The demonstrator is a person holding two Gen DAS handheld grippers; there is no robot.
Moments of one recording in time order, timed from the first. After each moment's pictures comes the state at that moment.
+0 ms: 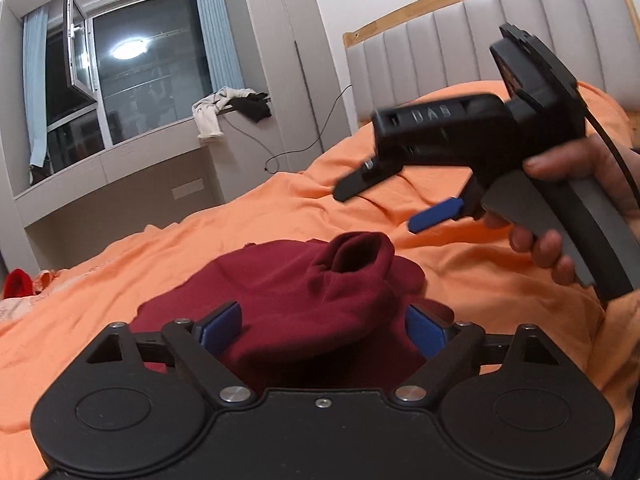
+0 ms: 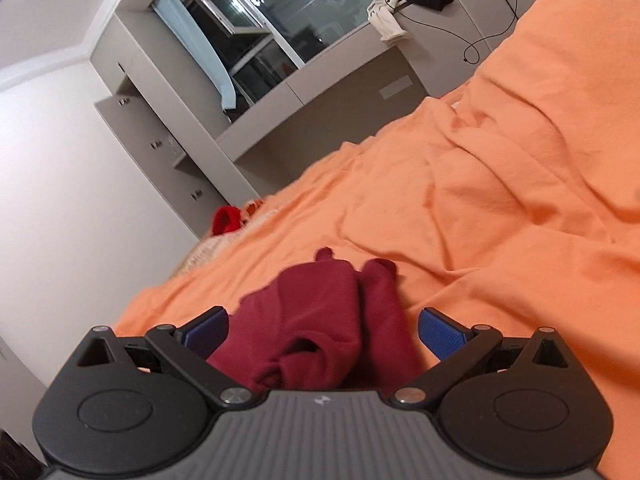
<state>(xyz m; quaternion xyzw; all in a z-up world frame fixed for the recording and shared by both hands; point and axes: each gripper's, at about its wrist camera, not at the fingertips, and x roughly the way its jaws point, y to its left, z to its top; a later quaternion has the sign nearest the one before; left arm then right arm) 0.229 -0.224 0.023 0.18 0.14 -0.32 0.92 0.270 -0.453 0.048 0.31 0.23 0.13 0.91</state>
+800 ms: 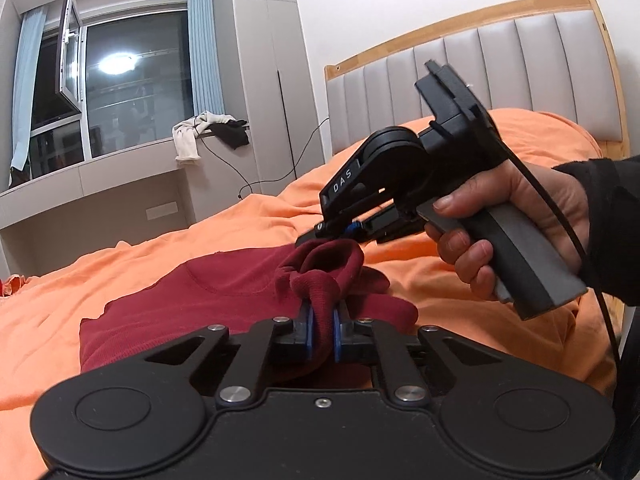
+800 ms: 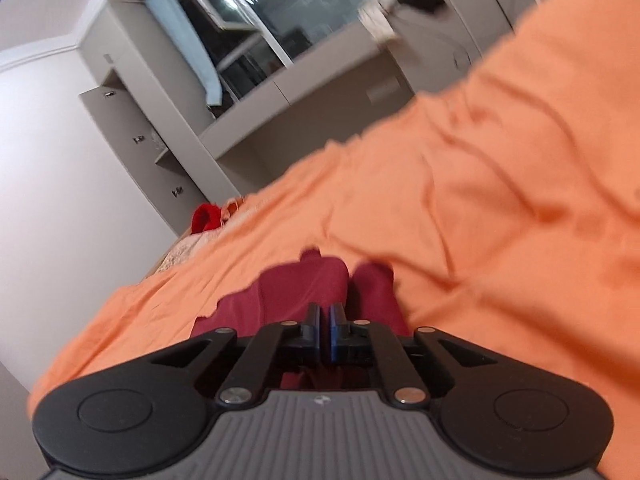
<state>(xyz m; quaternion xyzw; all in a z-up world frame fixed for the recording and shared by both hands) 0.232 -0.214 -0.008 0.14 0.10 -0.37 0.91 0.286 -0.432 0.045 0.26 0.22 0.08 0.94</state>
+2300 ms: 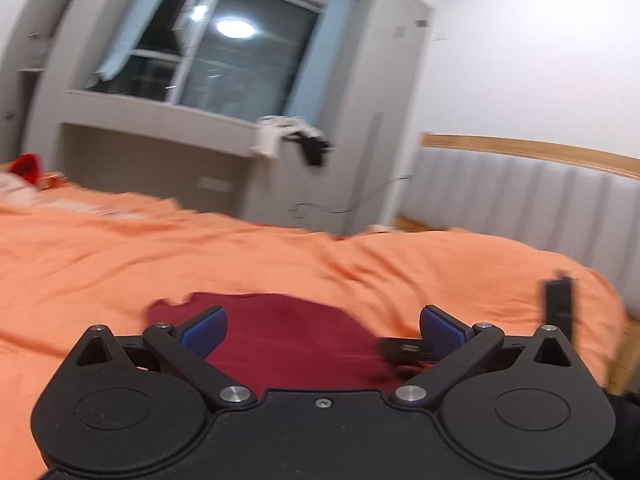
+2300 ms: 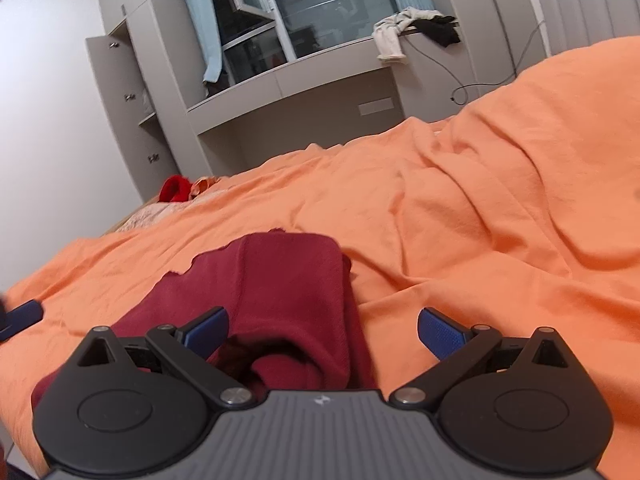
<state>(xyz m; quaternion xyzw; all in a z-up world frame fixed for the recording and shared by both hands) 0.293 -0.161 0.045 -0.09 0.14 -0.28 0.94 0.262 -0.425 0.036 0.15 0.25 0.06 0.96</state>
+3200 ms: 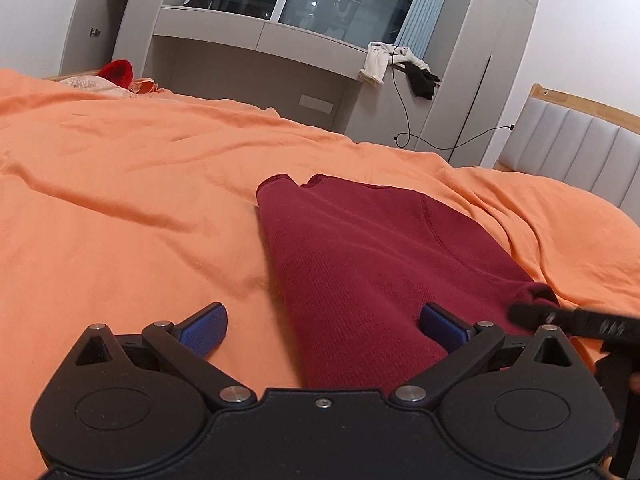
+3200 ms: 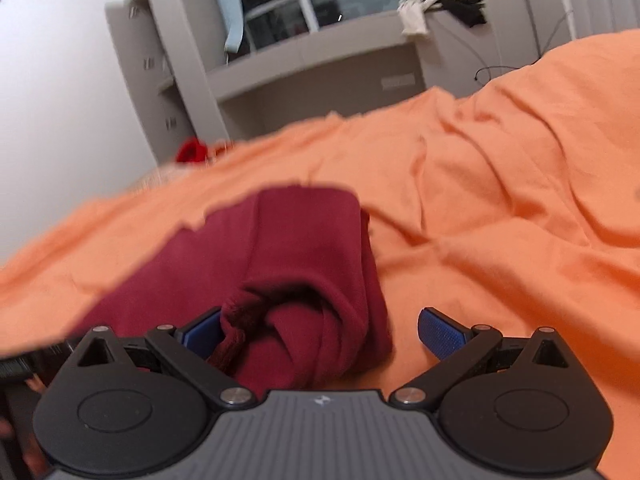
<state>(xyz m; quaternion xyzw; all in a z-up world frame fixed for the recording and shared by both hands) 0.327 -0.123 -0.025 -0.11 0.27 -0.17 0.94 0.253 -0.429 0.030 0.16 0.26 0.09 0.95</state>
